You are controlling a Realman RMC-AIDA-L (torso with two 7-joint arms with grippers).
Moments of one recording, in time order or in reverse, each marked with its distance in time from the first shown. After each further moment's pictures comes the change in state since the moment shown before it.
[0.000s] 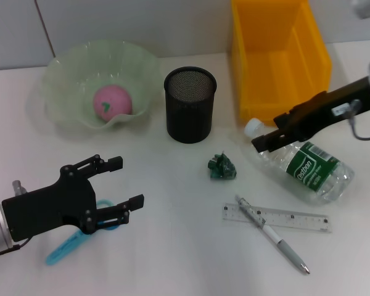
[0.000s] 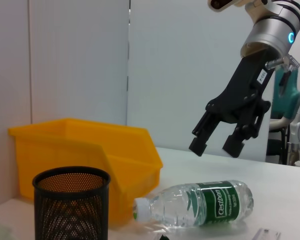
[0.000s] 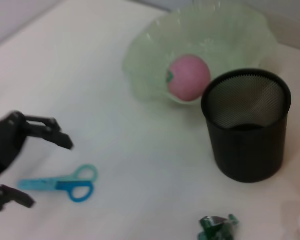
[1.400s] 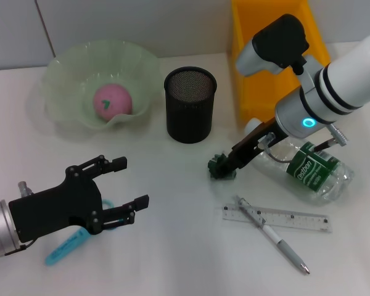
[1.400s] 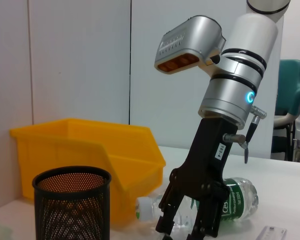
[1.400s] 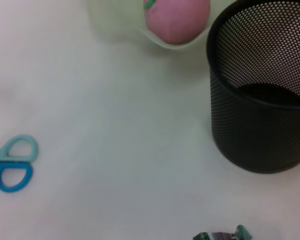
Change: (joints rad) left arm 0.003 -0.020 -0.003 -0.001 0.000 -0.022 0.035; right arm 0.178 0.005 -0.318 0.482 -0.076 0.438 0.071
